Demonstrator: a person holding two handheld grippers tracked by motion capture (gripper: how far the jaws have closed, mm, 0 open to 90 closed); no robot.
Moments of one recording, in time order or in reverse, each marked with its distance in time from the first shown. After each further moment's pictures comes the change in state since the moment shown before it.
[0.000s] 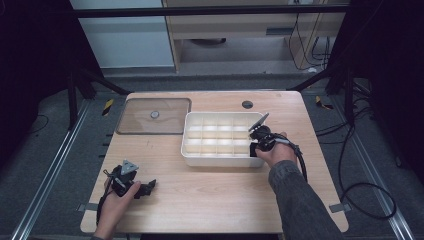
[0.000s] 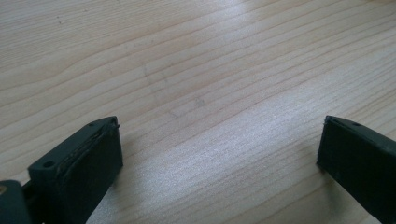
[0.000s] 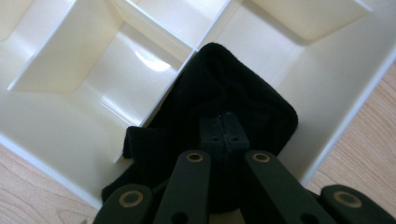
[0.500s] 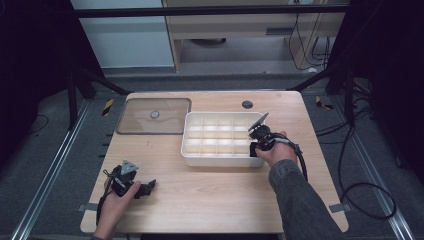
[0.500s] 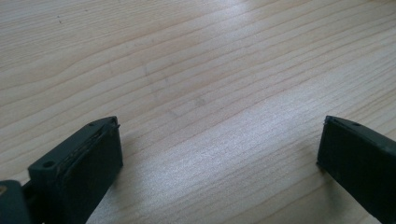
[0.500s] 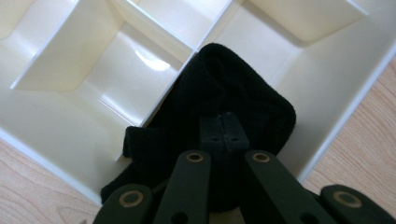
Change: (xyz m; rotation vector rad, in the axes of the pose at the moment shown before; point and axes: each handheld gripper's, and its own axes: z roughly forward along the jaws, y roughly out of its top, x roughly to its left) left arm 0.000 0.000 0.000 0.001 0.002 0.001; right arm 0.001 0.002 -0.003 0.009 -0.003 -0.008
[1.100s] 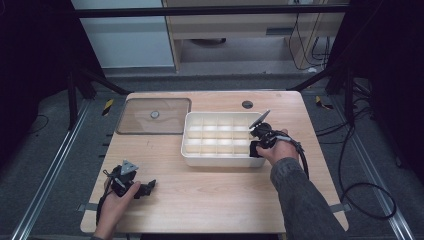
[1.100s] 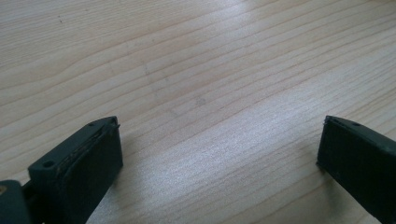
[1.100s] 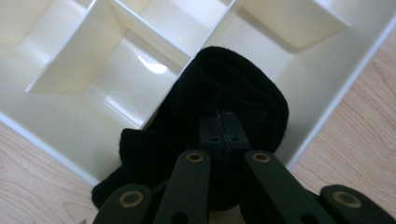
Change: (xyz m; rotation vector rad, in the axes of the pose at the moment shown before) left arm 0.000 0.000 0.000 -0.002 0.000 -0.003; right arm -0.002 0.002 -0.008 -0.013 0.003 -0.005
